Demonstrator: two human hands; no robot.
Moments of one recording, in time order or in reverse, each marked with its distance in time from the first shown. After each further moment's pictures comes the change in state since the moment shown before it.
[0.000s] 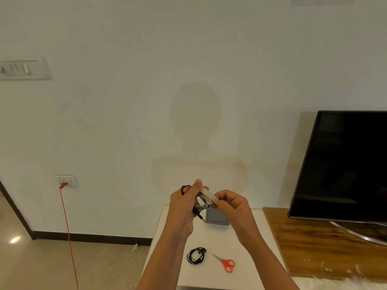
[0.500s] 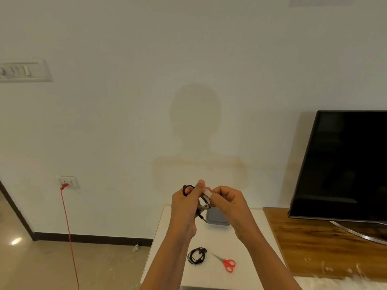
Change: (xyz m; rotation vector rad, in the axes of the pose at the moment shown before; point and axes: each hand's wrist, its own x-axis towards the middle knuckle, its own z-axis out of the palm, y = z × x) left_hand -0.006 -0.003 0.005 0.058 0.043 0.066; right_hand 0.004 -0.019 0.012 -0.094 -0.008 0.015
